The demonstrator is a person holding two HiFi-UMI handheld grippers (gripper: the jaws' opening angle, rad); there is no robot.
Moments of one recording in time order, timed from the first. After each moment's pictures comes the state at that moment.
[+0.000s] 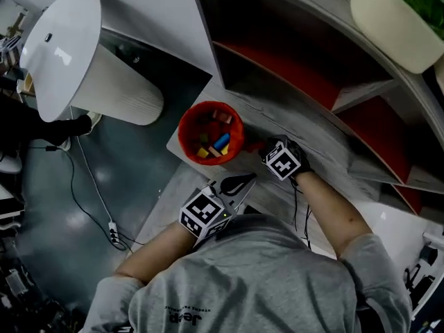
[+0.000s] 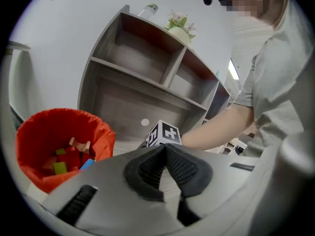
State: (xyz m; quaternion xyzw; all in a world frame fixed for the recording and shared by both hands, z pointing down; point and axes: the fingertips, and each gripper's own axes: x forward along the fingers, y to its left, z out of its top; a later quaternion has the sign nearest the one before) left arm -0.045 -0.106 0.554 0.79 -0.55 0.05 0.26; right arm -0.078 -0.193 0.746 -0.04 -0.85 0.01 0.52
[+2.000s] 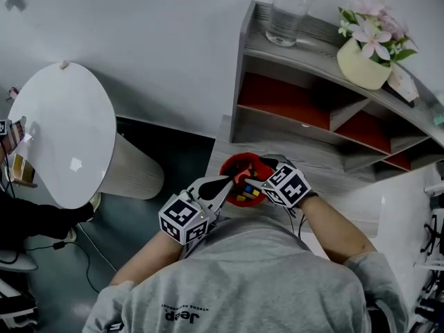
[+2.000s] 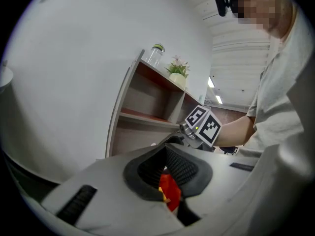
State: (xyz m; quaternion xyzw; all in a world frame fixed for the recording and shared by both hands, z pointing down) left arm -0.246 -0.069 0.442 0.87 -0.46 0.03 0.18; right arm -0.210 -0.132 0.536 0.09 -0.90 0.08 0.42
